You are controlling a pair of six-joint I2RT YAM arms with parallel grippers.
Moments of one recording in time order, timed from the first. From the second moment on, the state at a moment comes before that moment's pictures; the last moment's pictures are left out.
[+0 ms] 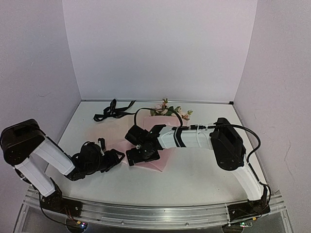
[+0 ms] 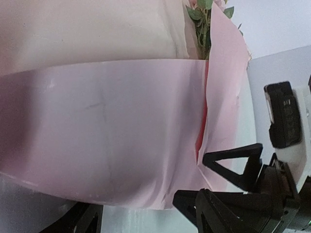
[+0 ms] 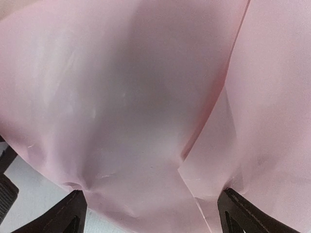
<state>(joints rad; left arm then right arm) -0.78 1.57 0.27 0.77 -0.04 -1.08 1.08 2.39 1.91 -0.70 0.14 0.66</state>
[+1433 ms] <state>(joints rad) -0.71 1.48 0.29 0.62 -0.15 -1.03 1.08 2.39 1.91 -0.70 0.14 0.66</state>
